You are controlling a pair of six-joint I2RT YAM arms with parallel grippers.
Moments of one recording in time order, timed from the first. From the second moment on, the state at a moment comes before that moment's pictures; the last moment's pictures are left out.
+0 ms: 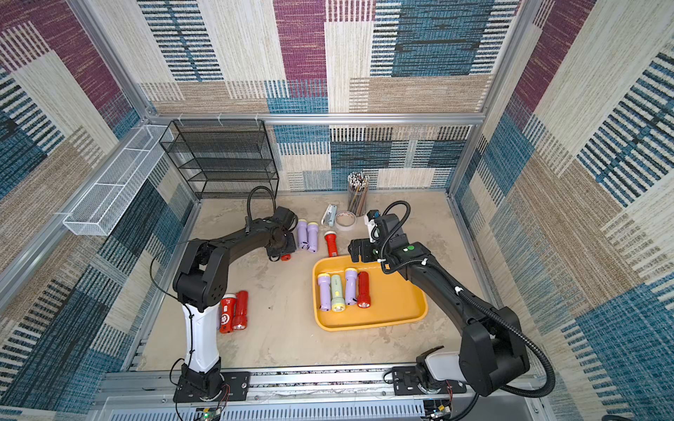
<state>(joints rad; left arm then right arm) -0.40 2.09 1.52 -0.64 -0.15 -0.63 0.39 1.34 1.01 -0.44 -0.15 0.25</state>
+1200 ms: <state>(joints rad) -0.83 1.63 1.23 -0.53 0.00 -0.87 0.38 1.16 1.08 -0.57 0.01 0.29</state>
